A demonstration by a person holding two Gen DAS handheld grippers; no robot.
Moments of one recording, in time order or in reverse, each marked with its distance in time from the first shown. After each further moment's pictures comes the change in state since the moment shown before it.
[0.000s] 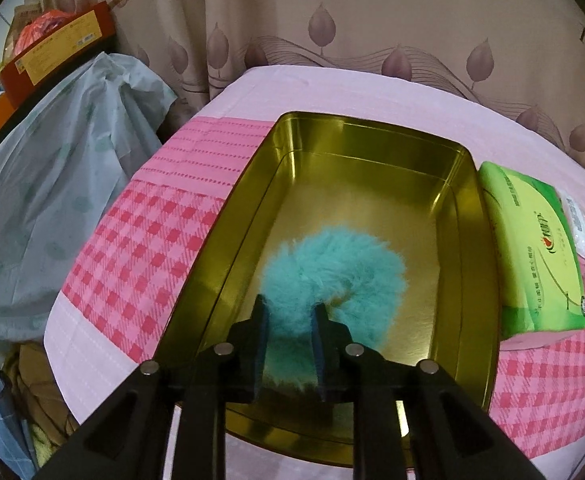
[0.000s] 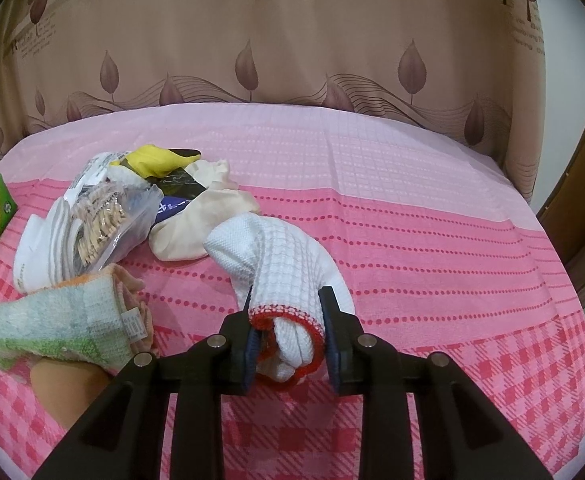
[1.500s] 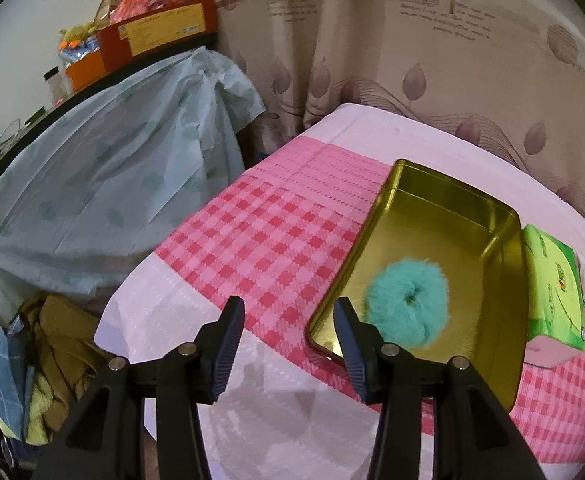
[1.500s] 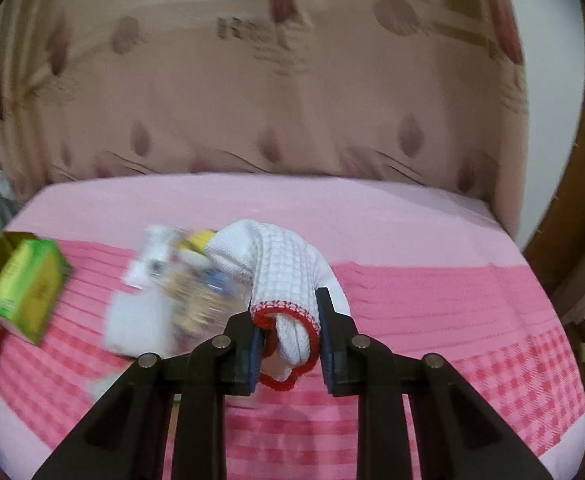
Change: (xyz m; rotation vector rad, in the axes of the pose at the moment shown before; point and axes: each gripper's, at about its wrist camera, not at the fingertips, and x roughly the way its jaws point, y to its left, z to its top) left arm -0.059 0.069 -0.026 -0.236 -0.108 0.126; right arm -0.091 0.038 0.044 0.033 -0.143 0.052
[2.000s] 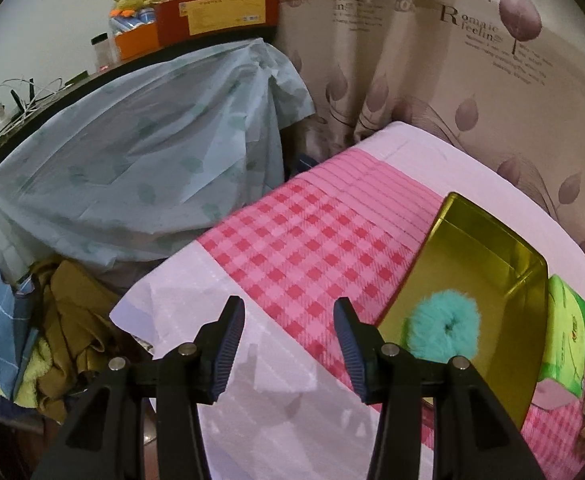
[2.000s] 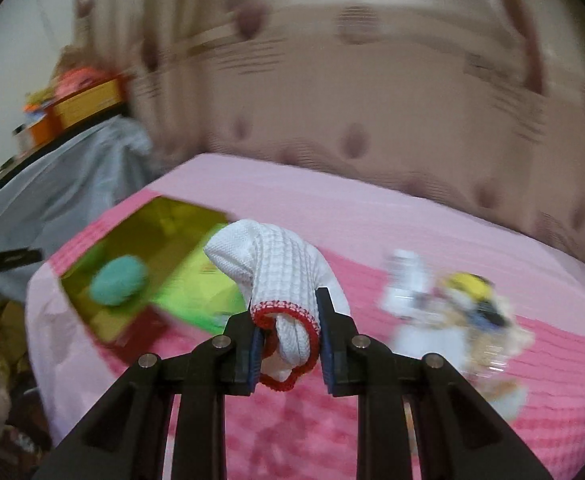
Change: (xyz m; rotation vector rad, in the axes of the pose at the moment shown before) left arm -0.003 0.037 0.007 -0.162 -0.010 0.071; right arm -0.028 0.206 0.004 -0.255 0.014 0.401
